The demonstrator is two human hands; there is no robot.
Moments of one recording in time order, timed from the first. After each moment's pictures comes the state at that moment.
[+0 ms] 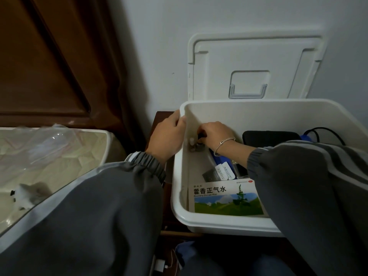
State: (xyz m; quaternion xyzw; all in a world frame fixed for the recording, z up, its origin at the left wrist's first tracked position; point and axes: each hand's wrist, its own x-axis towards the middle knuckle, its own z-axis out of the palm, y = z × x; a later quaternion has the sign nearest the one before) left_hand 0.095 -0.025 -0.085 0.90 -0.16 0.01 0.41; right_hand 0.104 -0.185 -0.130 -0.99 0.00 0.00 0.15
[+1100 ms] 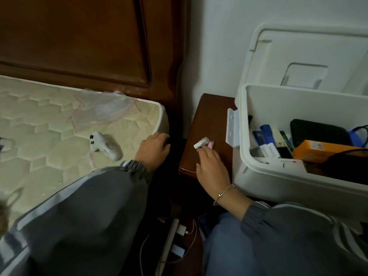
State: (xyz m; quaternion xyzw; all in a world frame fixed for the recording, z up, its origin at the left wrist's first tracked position) left_hand 0.027 0.176 -0.157 0.98 -0.11 0.00 0.17; right_hand -0.035 -0.003 -0.186 -0.98 -0.08 -0.07 0.19
